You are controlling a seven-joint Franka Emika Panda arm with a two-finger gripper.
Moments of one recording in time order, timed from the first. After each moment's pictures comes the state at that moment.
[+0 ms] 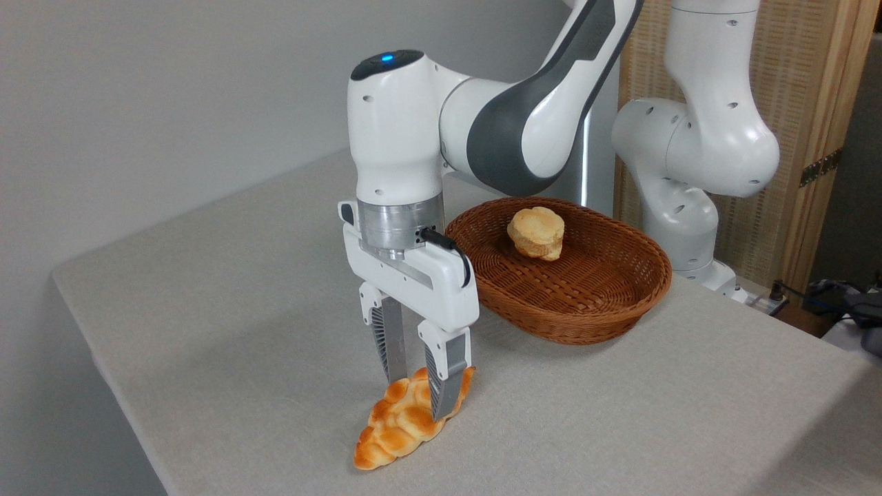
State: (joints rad) arm -0.03 -0.10 0.02 -2.28 0.12 2.32 0.71
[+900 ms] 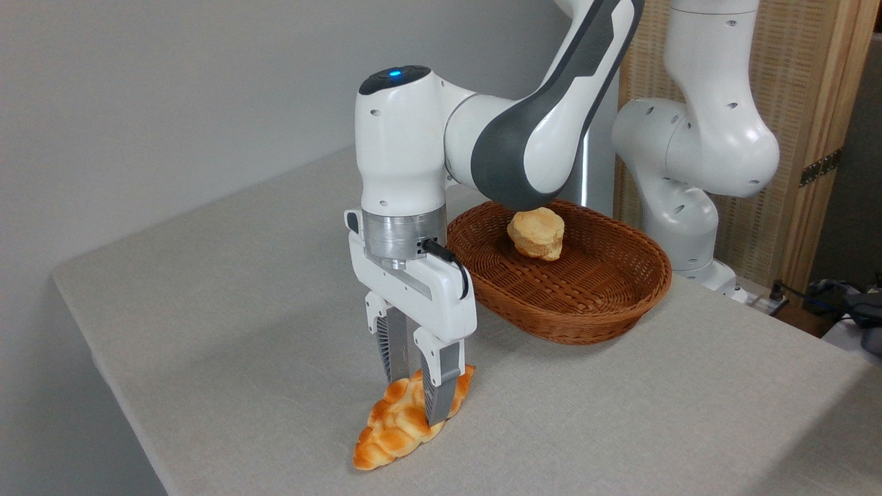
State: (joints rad) arm -0.03 -0.10 0.02 -2.31 0.12 2.39 0.74
